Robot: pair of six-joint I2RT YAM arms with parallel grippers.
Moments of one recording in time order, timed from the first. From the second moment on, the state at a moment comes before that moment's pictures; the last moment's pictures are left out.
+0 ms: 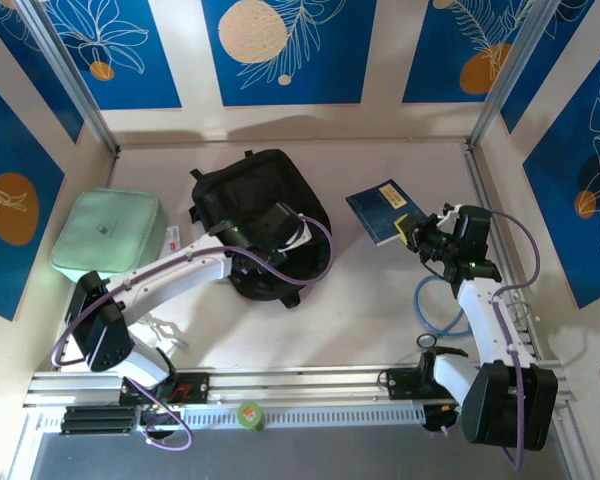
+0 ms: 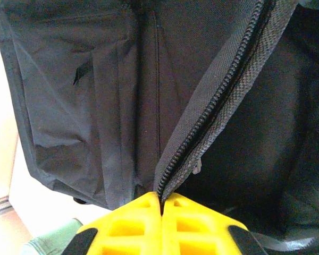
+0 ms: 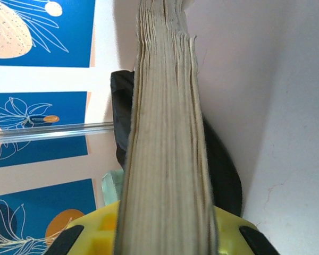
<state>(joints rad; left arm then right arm) -0.90 1.53 1.30 -0.81 -0.48 0.39 -0.14 1.00 0.63 -0.19 -0.68 1.06</state>
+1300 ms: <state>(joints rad) -0.90 1.44 1.28 -0.38 -0.48 0.29 0.27 1.25 0.67 -0.10 -0.72 1.05</state>
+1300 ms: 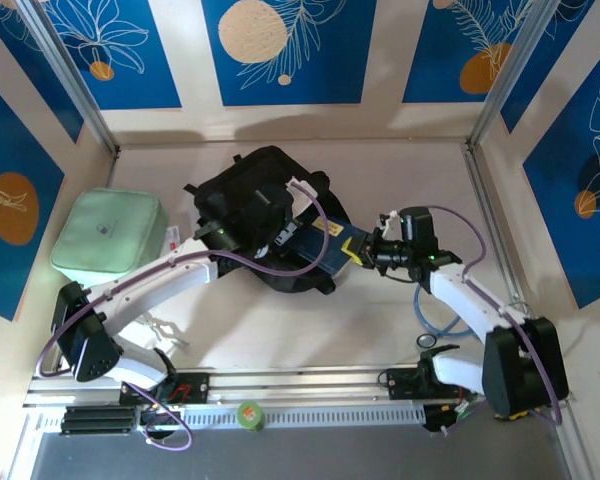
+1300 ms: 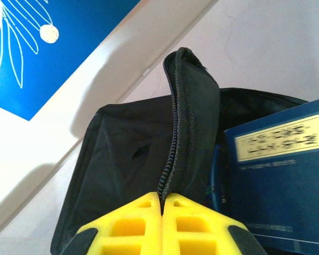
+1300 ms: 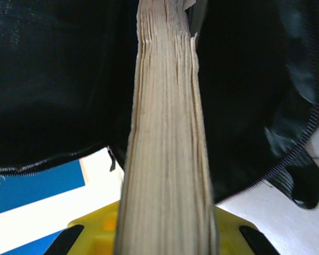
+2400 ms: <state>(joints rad) -0.89 1.44 1.27 -0.38 -0.41 0.21 0.51 1.94 1.11 0.11 -0.49 1.19</state>
